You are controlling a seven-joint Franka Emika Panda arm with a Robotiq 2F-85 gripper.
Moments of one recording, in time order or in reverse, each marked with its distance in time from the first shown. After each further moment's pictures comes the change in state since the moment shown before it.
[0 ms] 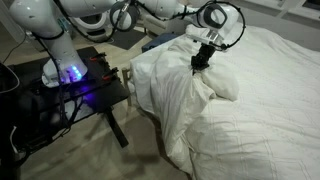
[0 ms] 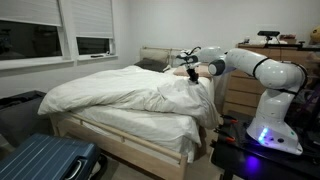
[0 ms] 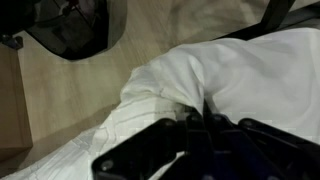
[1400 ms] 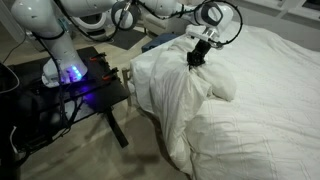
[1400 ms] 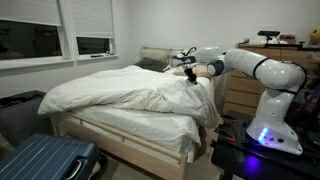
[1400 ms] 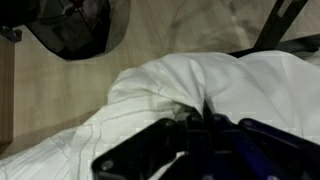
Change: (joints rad) arm 0.051 0.009 0.003 0.008 -0.017 -0.077 -0.091
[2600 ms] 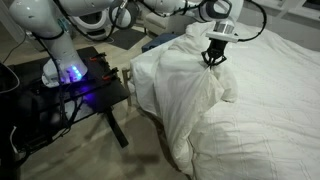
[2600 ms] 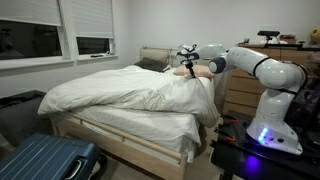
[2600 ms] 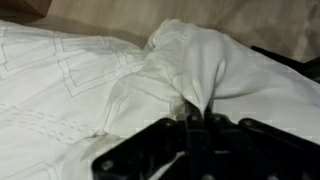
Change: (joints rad) arm -0.064 -0.046 0.019 0.009 -0.055 0.311 -0.595
